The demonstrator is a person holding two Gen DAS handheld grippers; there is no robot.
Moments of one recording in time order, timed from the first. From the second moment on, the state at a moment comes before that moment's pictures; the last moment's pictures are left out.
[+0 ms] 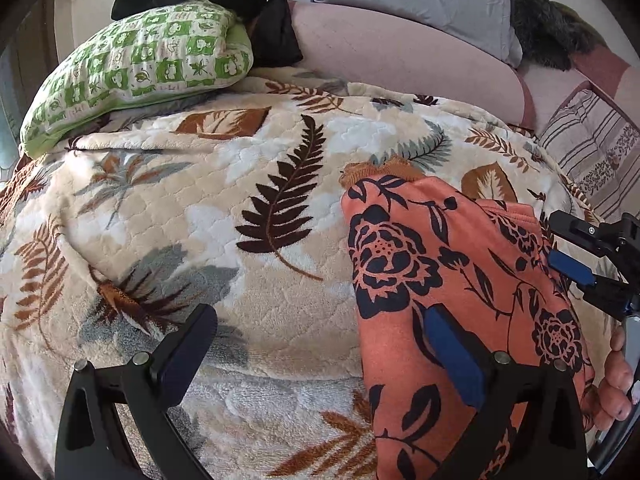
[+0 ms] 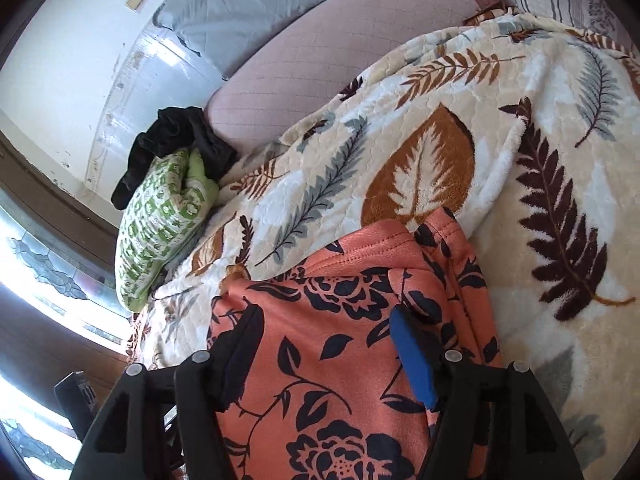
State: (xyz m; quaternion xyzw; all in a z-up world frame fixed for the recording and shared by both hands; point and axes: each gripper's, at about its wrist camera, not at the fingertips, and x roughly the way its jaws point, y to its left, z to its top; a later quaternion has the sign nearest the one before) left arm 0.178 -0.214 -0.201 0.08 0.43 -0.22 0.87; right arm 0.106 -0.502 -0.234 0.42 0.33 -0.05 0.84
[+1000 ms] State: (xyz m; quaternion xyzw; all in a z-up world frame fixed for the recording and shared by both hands) left arm 0.133 -0.210 -0.193 0.12 0.40 -0.24 0.88; right arm 0.004 -0.447 -0.231 0.36 0.38 -0.05 0.85
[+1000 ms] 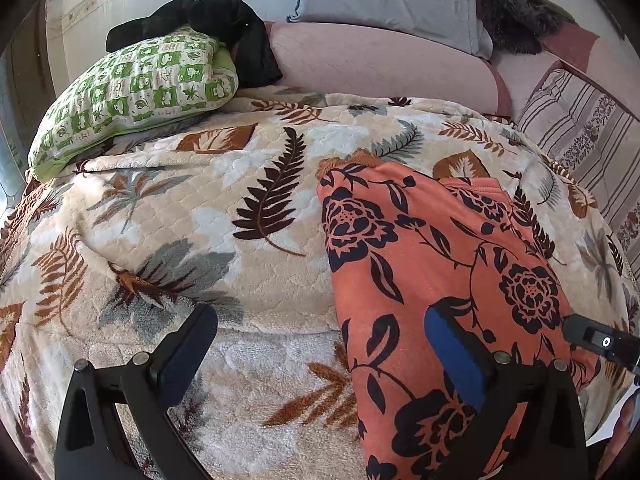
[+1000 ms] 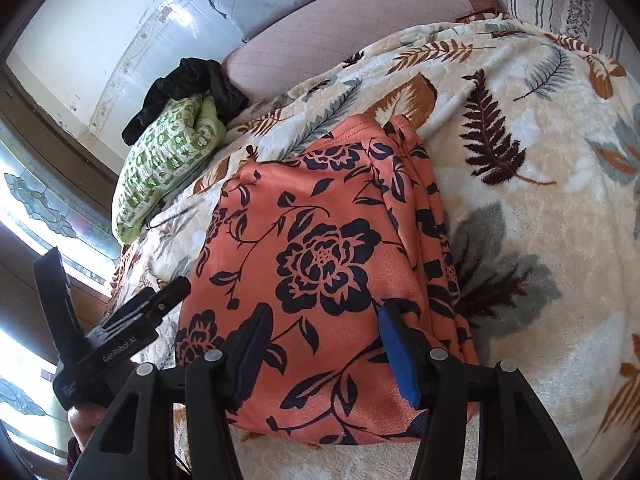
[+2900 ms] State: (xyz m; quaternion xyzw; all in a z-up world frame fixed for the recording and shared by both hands) left arm 0.153 -0.245 -0.232 0.04 0.52 -0.40 0.76; right arm 0.053 -0.493 -0.288 0.46 0.41 0.01 0.79
